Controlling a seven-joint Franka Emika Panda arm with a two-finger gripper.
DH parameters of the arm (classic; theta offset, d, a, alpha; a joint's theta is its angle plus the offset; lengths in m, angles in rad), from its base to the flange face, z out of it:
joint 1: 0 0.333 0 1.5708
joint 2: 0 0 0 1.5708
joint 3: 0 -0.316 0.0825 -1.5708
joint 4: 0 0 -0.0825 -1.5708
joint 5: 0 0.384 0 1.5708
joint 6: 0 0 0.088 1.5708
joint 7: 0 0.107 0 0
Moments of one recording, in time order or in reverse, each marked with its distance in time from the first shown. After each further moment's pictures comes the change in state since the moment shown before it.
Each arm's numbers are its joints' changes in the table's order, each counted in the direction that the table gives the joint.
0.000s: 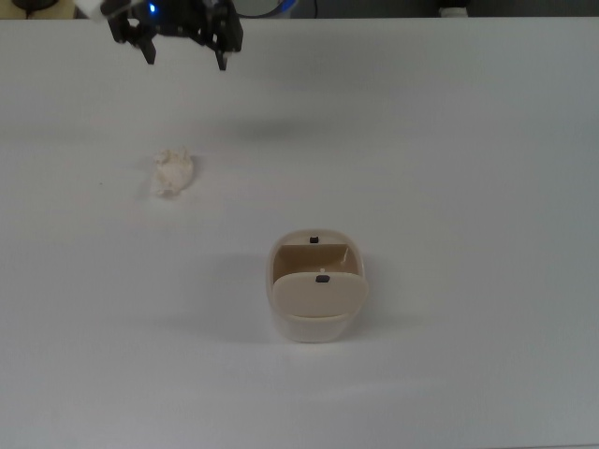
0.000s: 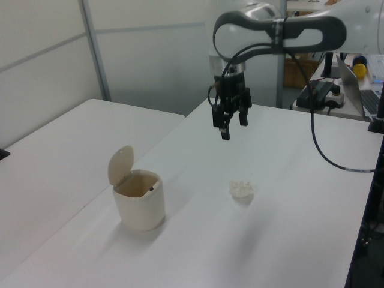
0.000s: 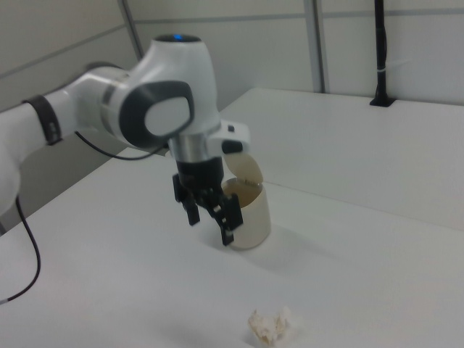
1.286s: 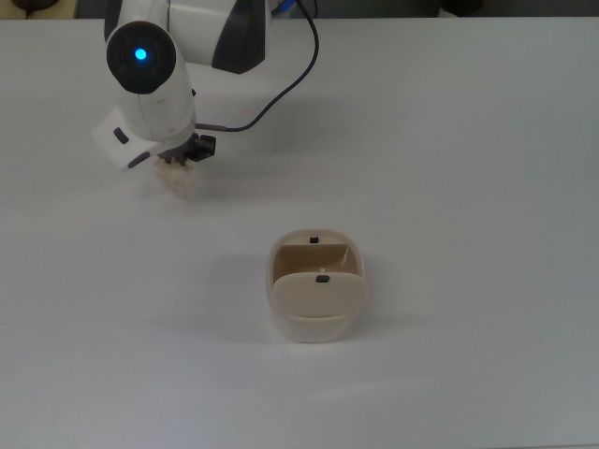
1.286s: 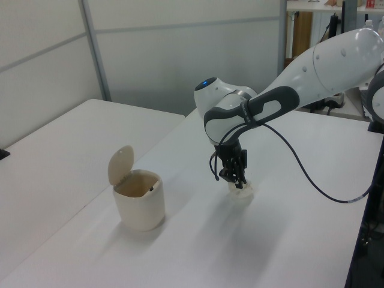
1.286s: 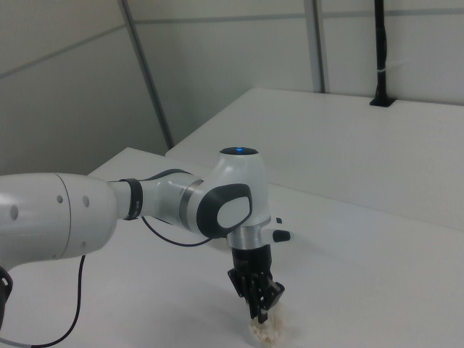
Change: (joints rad) arm -0.019 -0.250 0.003 -0.180 -0.146 0.323 -0.001
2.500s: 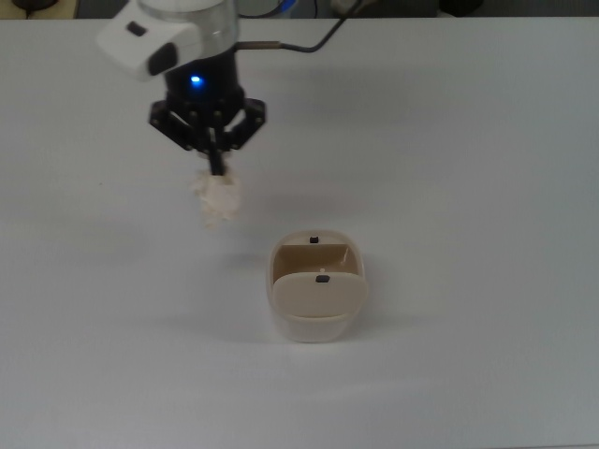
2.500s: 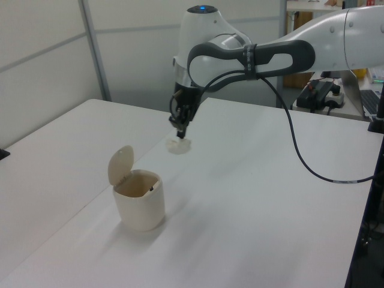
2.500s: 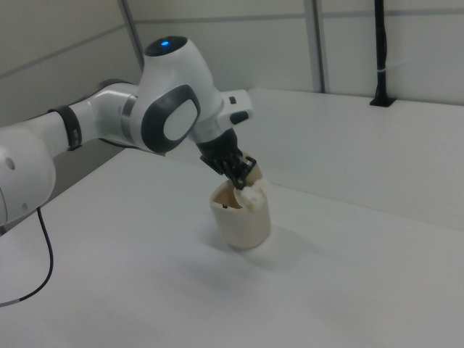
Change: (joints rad) arm 0.006 0.113 -0.132 0.257 0.133 0.154 -0.033
